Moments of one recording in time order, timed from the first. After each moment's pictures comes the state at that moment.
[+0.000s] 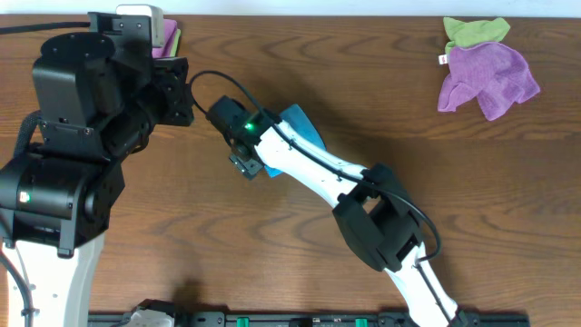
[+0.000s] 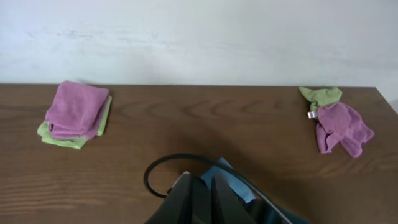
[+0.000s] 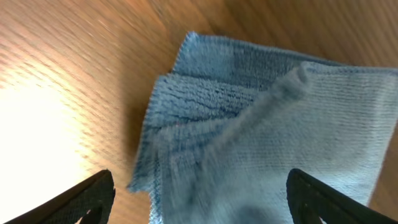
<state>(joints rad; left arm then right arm) -0.20 1.26 1.77 -1.00 0.10 -0.19 0.83 2.30 1.91 -0.95 0.27 0.10</state>
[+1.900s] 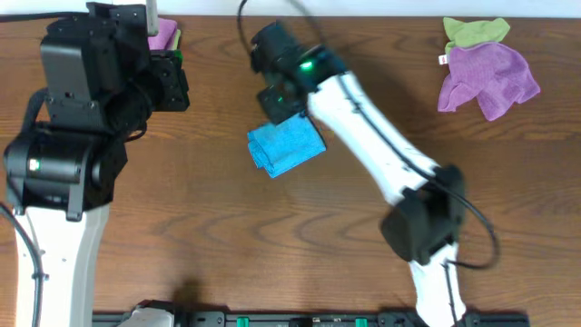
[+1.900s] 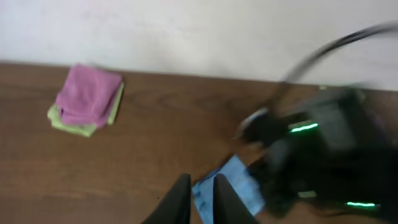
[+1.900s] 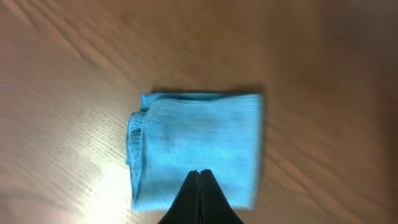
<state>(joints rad) -0.13 1.34 1.77 -1.01 0.12 -0.21 0.60 2.14 2.16 -1.16 0.02 0.07</state>
